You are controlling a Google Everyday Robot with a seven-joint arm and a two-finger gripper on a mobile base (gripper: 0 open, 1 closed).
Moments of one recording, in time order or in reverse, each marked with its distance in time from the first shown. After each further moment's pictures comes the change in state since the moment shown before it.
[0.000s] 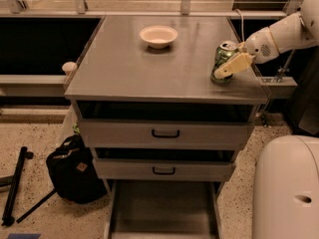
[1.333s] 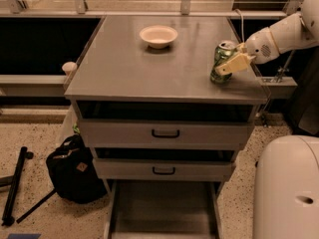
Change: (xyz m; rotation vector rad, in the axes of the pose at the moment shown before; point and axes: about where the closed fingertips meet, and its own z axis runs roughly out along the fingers) arm 0.003 0.001 0.001 -0.001 0.011 -0.006
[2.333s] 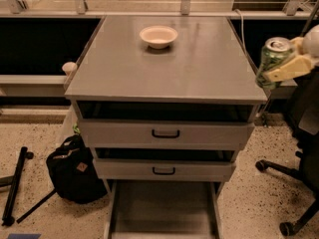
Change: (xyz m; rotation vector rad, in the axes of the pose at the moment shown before) arm 0.027 0.076 -0.124 0.104 0.074 -0.119
